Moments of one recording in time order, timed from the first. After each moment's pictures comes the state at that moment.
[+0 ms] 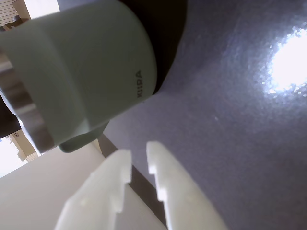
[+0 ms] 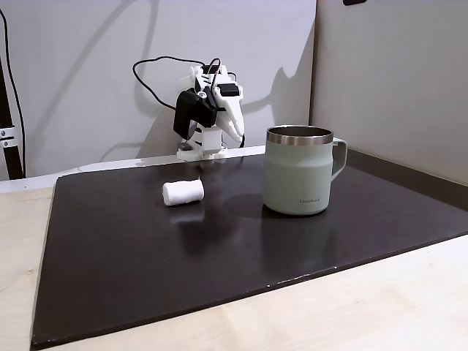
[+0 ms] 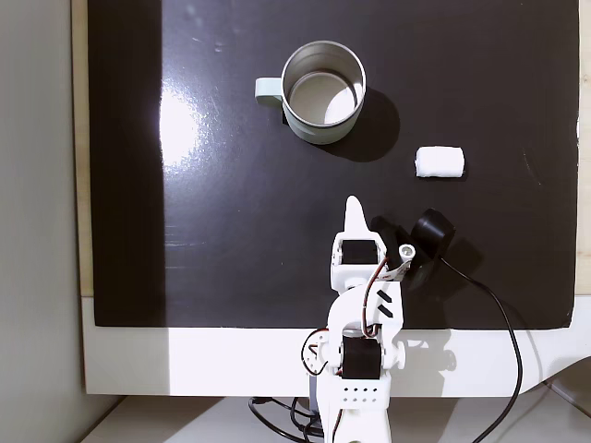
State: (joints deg) arm 3.0 181.6 172.5 42.8 -0.6
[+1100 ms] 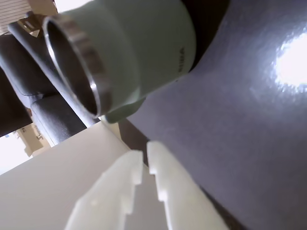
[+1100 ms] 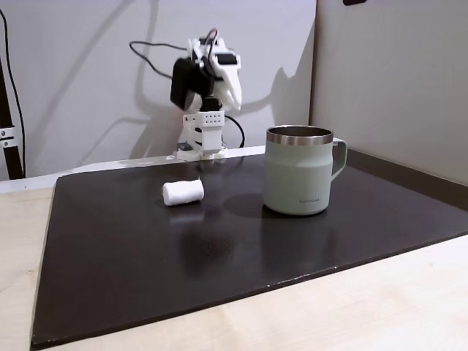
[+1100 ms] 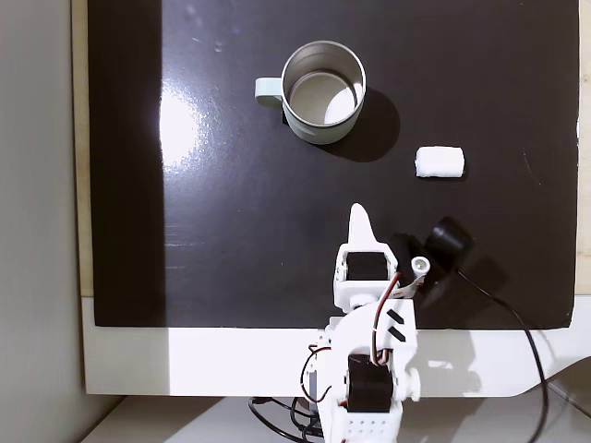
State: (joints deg) arm 2.6 170.9 146.9 57.9 -0.4
